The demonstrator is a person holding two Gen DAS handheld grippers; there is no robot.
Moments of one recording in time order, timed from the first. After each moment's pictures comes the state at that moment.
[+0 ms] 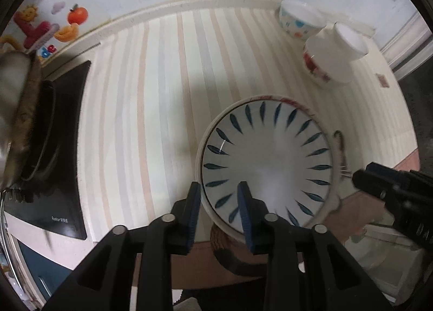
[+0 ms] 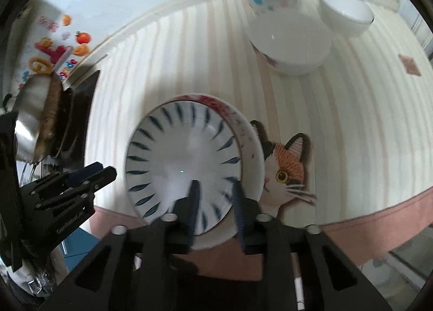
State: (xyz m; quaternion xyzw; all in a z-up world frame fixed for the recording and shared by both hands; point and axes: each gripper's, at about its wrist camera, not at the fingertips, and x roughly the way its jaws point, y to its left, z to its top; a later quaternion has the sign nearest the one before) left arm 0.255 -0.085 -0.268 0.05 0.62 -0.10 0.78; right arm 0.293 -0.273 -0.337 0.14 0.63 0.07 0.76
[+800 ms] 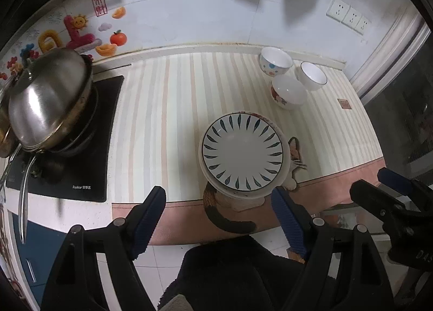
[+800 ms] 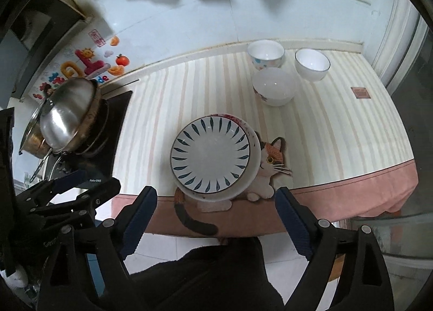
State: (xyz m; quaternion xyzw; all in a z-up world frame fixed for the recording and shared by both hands) left arm 0.156 -0.049 -0.148 0.00 0.55 -0.10 0.83; right arm 0.164 -0.247 -0.175 0.10 0.54 0.04 0.83
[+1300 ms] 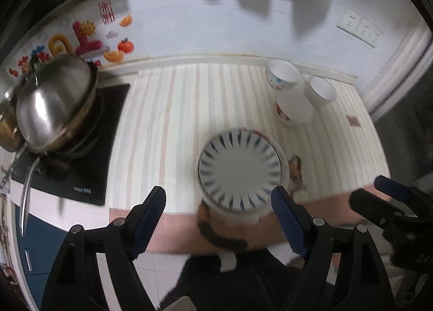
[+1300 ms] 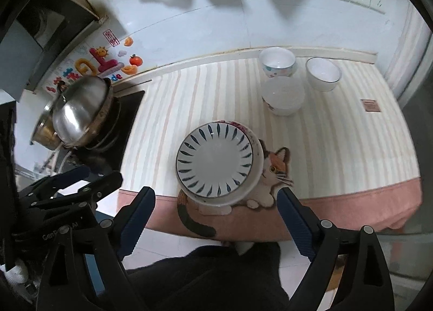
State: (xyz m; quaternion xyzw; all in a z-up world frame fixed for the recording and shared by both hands) left arm 0.180 -0.085 -0.149 0.00 0.53 -0.05 0.84; right arm 0.182 -0.280 -0.169 0.11 0.54 0.10 0.83
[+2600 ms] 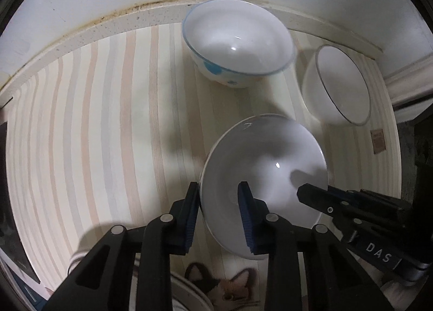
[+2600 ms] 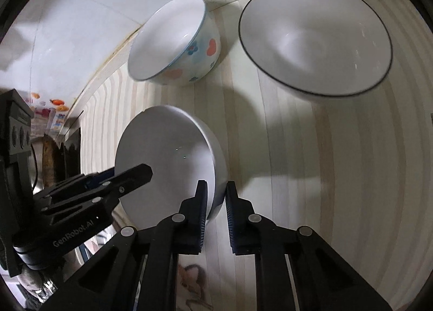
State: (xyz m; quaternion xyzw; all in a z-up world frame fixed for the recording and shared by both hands) left arm 0.436 -0.263 -0.330 0.01 0.66 -0.11 0.74; right arm 0.467 -0.453 -0.420 0.22 0.65 0.13 0.72
